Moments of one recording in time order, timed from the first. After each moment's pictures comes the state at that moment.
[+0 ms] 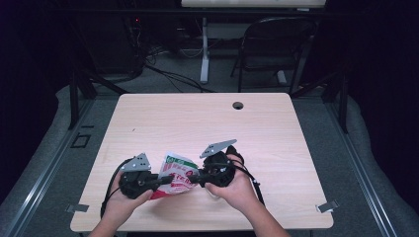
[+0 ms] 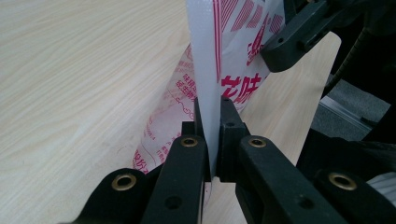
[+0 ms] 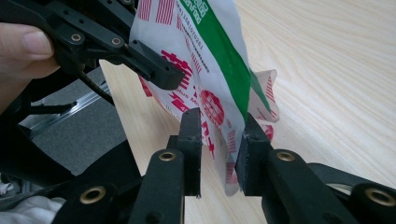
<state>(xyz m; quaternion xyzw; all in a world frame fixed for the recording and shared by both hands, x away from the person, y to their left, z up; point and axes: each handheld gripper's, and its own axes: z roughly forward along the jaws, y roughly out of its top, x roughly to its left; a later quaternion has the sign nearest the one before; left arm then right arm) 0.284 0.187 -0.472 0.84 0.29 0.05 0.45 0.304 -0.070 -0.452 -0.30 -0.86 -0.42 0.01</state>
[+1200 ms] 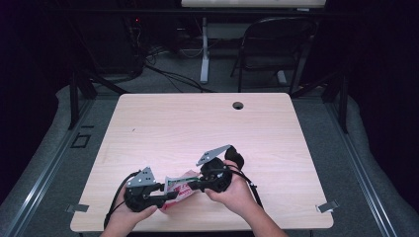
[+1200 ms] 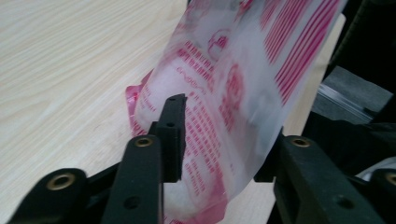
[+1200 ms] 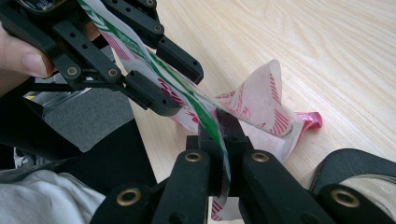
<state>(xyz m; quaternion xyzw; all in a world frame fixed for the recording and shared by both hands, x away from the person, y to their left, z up) 0.264 0.183 -0.507 0.85 0.29 0.05 0.44 0.301 -0.065 -0.470 -0.27 -0.88 -0.39 0.04</state>
